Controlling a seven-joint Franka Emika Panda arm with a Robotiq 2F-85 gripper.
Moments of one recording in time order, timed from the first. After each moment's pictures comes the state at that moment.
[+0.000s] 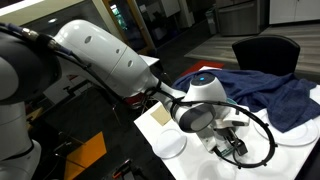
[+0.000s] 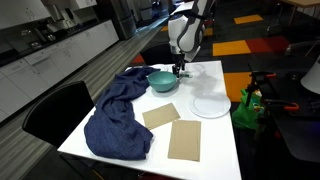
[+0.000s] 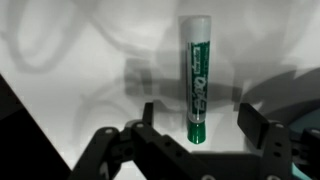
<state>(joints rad) -0.16 0.66 -0.14 -2.02 -0.04 2.81 0.08</state>
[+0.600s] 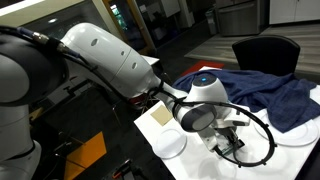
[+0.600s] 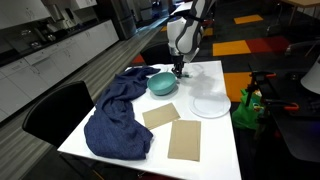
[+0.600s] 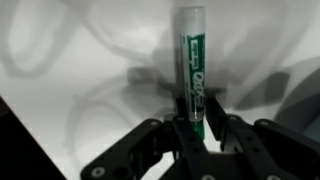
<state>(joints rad) -0.16 0.68 -0.13 -1.99 -0.02 2.81 0.08</state>
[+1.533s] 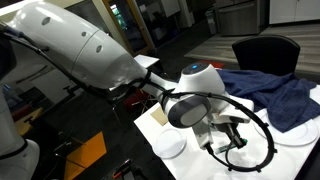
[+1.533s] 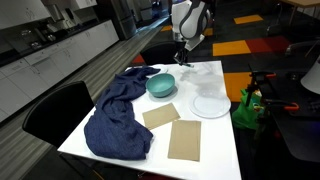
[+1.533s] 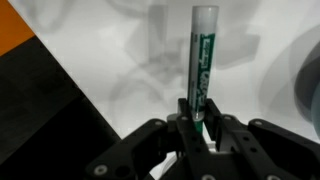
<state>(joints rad) -0.10 0.50 -0.24 -2.12 -0.01 2.81 0.18</state>
